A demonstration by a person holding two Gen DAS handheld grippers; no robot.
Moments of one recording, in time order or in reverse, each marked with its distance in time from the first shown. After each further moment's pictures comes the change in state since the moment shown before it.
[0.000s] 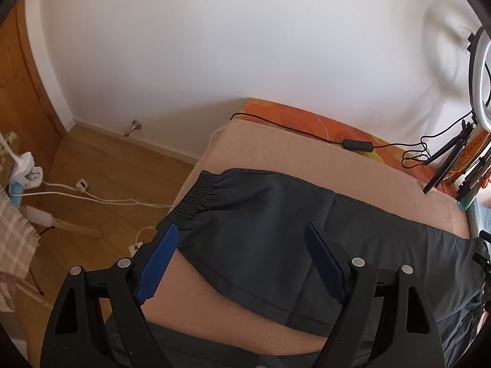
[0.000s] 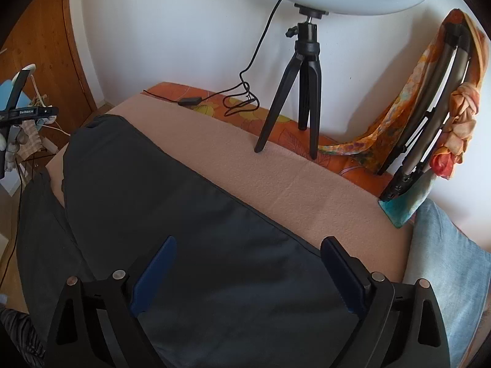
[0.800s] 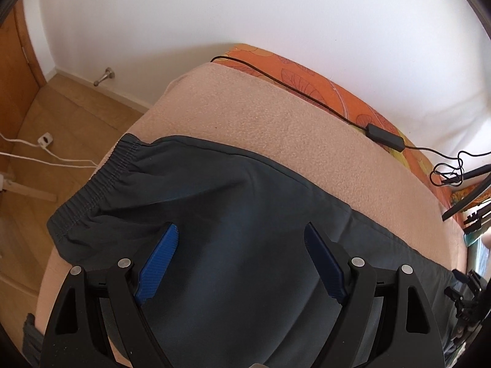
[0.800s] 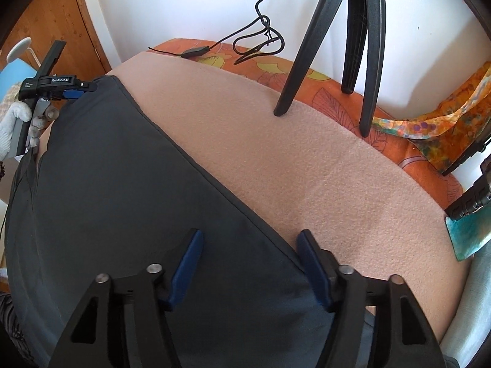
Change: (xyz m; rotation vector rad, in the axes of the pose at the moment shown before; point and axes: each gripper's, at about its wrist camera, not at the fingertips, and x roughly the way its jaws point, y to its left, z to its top) left arm 0.115 -0.017 0.021 -0.183 0.159 -0.066; right arm 0.081 -0.009 0.007 -0.060 0.095 0.140
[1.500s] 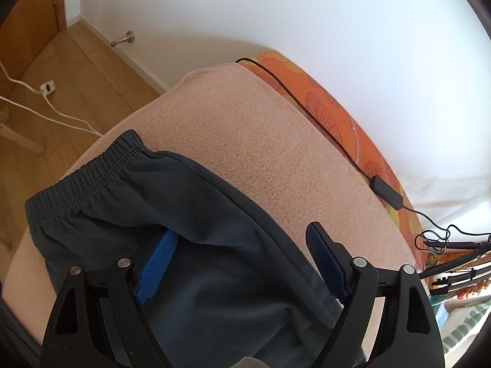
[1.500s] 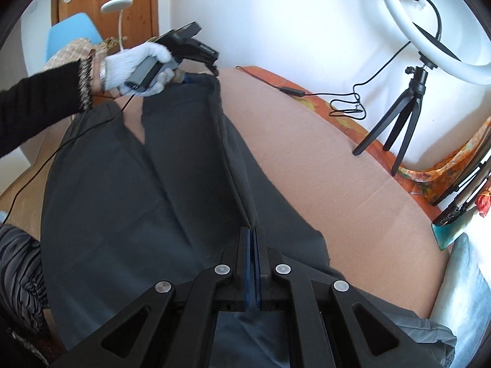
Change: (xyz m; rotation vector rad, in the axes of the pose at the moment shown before) left arm 0.013 0.009 0.029 -0.251 0.018 -0.043; right arm -0.096 0.150 -0.096 -0.303 -0.127 -0.025
